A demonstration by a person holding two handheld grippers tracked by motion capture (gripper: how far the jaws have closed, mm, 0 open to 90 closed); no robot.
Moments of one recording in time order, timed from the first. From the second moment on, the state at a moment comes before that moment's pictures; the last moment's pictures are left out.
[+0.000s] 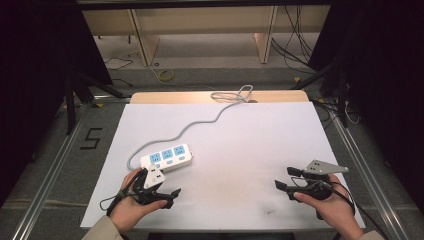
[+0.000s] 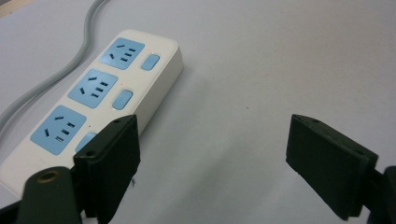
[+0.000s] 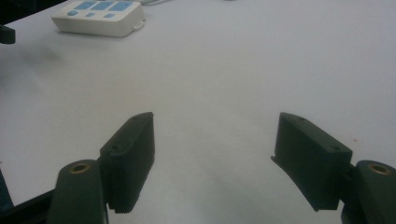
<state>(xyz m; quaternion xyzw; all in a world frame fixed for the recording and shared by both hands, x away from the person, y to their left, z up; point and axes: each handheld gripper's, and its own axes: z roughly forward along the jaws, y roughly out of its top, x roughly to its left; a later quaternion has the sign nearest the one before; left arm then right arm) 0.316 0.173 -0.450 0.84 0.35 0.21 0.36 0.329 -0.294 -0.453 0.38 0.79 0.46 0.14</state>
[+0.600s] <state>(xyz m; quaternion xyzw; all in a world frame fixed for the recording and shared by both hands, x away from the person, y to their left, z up) 0.314 0.186 -0.435 0.83 0.36 0.24 0.35 0.328 -0.293 -0.452 0.38 0.79 0.46 0.14</state>
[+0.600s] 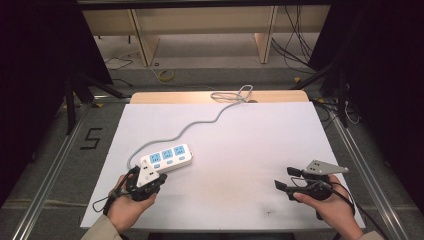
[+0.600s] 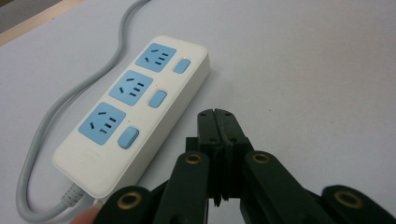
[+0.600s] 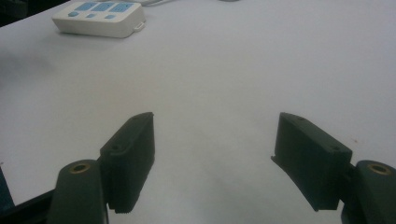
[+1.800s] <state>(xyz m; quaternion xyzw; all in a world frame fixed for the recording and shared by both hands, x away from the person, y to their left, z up) 0.336 0.208 -0.423 0.80 0.43 0.24 0.33 0.329 -0.291 -0.453 0.38 0.79 0.45 0.14</state>
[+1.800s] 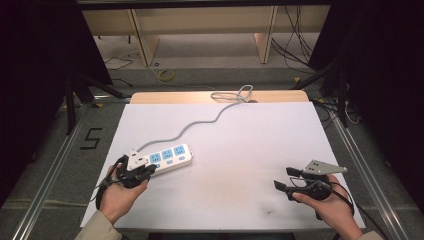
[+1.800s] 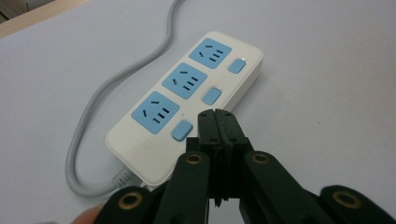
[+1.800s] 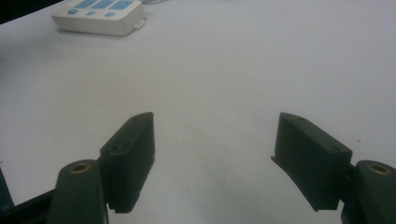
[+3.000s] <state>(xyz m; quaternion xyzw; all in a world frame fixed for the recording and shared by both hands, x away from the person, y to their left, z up) 0.357 0.214 -0.423 0.80 0.45 0.23 0.32 0.329 -0.291 -0.454 0.38 0.80 0.45 0.14</state>
